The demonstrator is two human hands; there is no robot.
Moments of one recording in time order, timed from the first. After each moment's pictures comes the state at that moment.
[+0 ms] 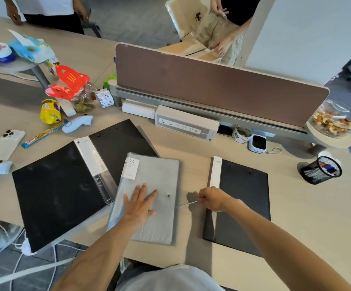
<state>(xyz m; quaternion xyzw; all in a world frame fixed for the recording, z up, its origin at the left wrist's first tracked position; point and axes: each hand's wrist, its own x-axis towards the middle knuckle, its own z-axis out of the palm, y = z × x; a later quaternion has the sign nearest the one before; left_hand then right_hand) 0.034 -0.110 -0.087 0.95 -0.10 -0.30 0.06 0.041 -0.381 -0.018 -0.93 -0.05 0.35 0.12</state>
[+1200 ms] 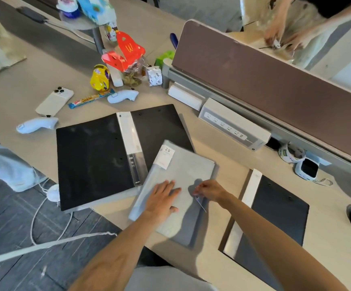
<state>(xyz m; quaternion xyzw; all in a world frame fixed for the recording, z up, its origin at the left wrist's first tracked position) 0.023 -0.091 -0.097 0.96 -0.13 -0.22 0.12 0.103 -0.281 -0.055 -0.86 0.08 0.37 0.33</state>
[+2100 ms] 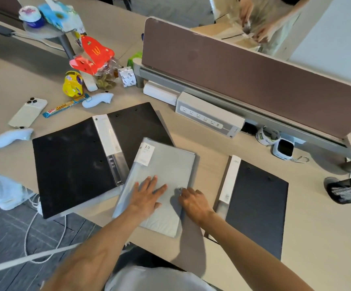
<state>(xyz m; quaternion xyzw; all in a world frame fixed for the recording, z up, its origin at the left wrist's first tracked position) 0.022 -0.106 -0.083 0.95 -0.12 -0.29 0.00 0.024 -0.306 -0.081 -0.95 -0.30 0.12 -0.06</state>
